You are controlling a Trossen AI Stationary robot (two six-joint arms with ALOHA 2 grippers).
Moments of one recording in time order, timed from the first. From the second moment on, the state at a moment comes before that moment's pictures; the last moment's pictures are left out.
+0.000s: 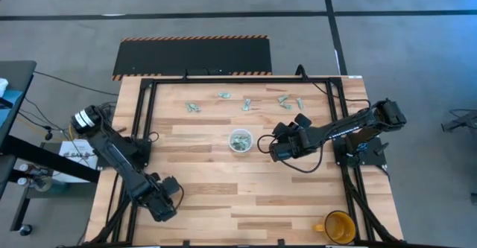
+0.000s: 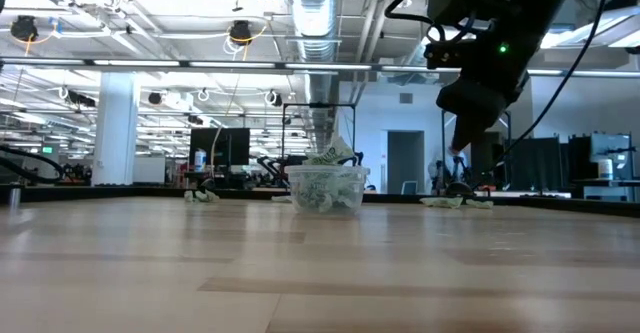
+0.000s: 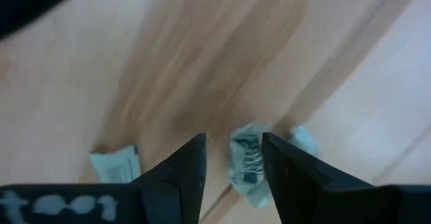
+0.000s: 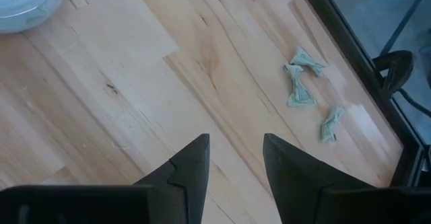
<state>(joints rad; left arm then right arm) -0.90 1.51 0.75 -0.64 0.01 -1.50 0.20 1.57 0.97 -0.90 0.70 0.73</state>
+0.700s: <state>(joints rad) -0.86 1.57 0.76 -0.65 0.03 -1.46 0.20 1.57 0.97 -0.90 0.71 0.73</state>
